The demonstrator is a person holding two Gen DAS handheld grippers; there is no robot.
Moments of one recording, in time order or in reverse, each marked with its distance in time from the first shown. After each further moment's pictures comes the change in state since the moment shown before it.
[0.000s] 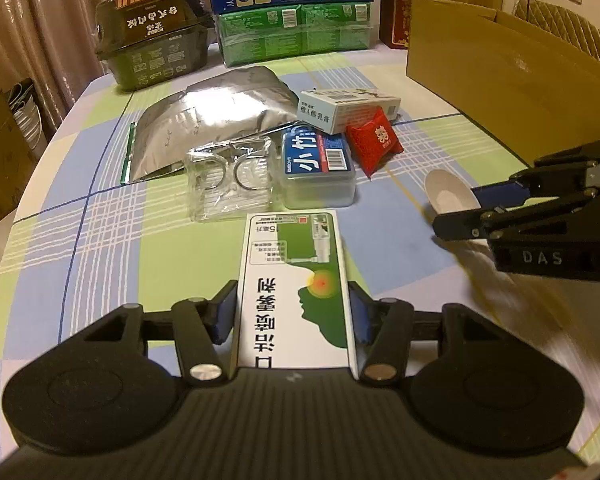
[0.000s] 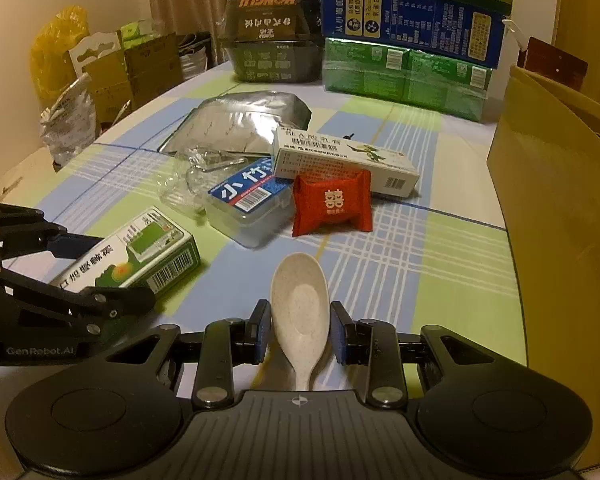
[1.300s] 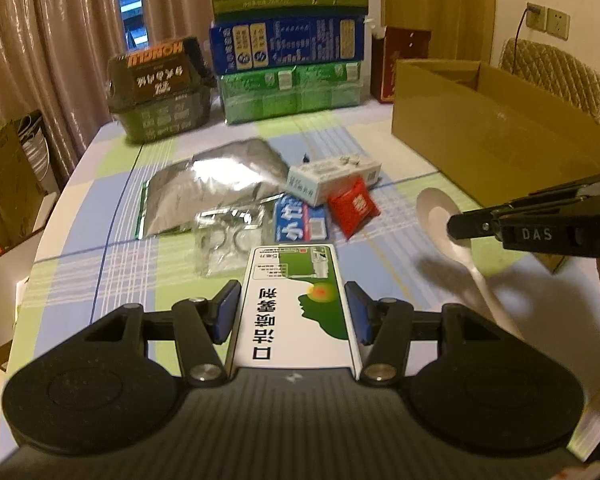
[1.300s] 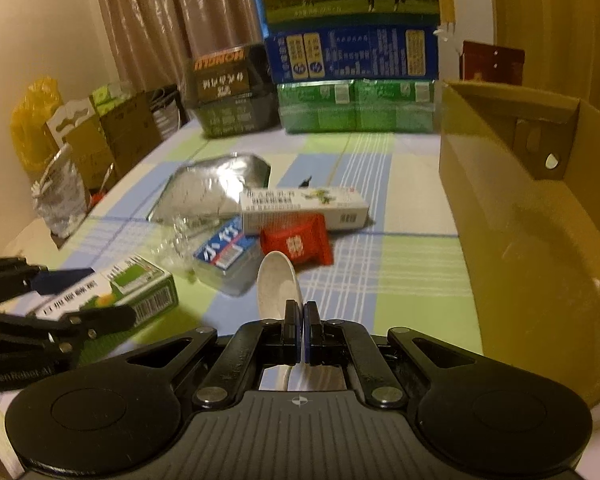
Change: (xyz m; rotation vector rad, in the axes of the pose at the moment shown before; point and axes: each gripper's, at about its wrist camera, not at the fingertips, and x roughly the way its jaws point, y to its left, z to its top) left arm -0.052 -0.013 0.020 -0.010 -0.137 0.003; right arm -0.052 -0.028 0.014 0.185 -0.101 0.002
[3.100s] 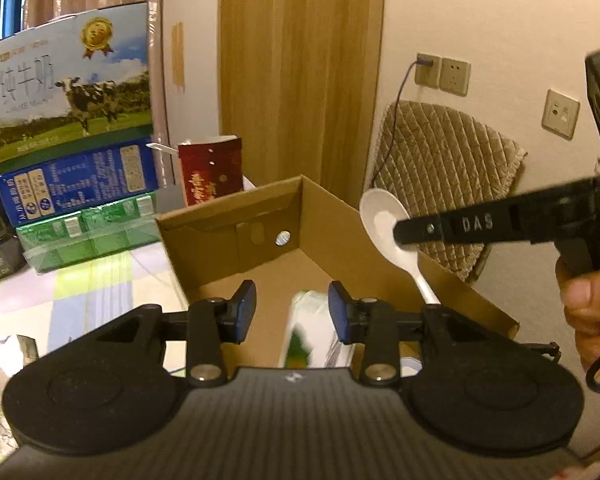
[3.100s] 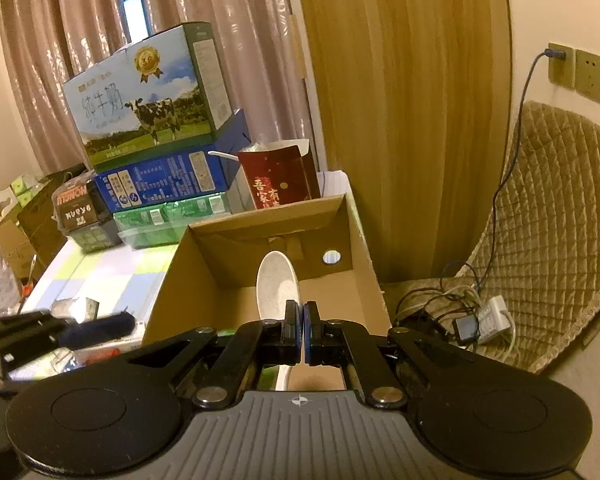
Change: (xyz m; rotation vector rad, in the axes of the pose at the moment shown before) left arm 0.043 -0.226 0.173 0.063 -0.153 -0.245; right arm -0.128 -0.223 0.109 0.145 -0.095 -0.175
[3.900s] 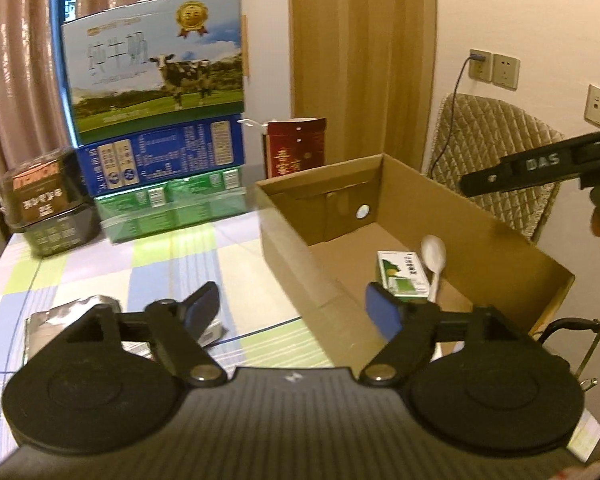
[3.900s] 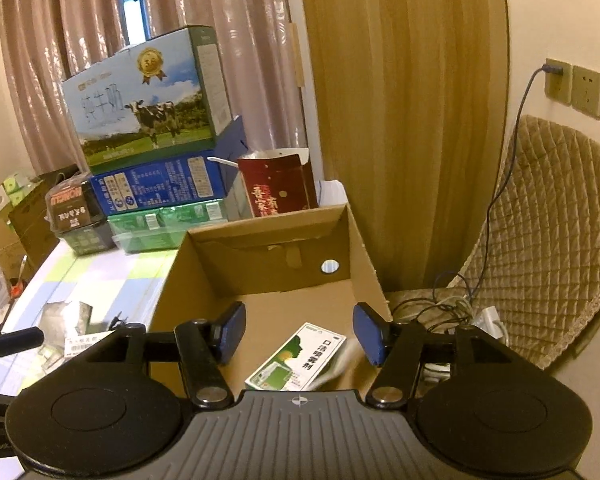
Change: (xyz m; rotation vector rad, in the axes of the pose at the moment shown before) left arm -0.044 0.060 -0.036 -0.028 0.020 0.148; right arm -0.001 0.015 0.001 -0.020 -0.031 -0.036
